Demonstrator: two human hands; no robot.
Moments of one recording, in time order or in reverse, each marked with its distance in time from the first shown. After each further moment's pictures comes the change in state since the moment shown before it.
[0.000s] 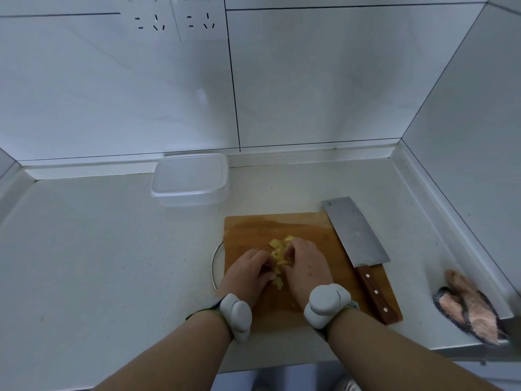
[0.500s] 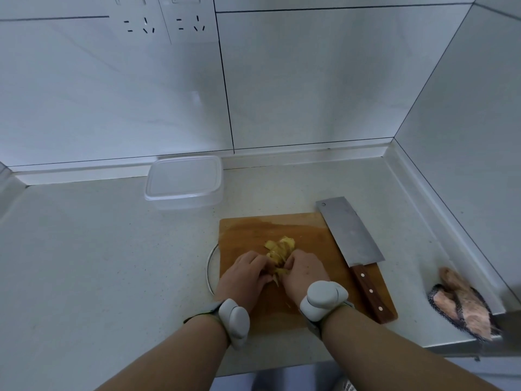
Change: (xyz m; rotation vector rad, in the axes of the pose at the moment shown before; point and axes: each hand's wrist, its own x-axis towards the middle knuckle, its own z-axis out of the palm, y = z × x) left_hand 0.000 -0.001 0.008 0.055 0.015 0.042; right_hand 0.001 0.013 0.009 -0.072 -0.338 0.143
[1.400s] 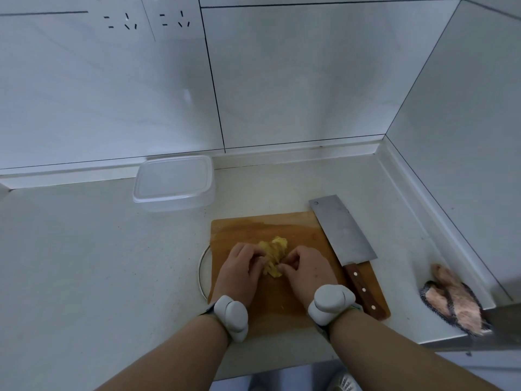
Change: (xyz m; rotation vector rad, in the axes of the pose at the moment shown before) left_hand 0.010 0.007 0.007 -0.218 0.236 -0.065; right_hand 0.004 0.022 -0.012 0.153 0.270 -0.058
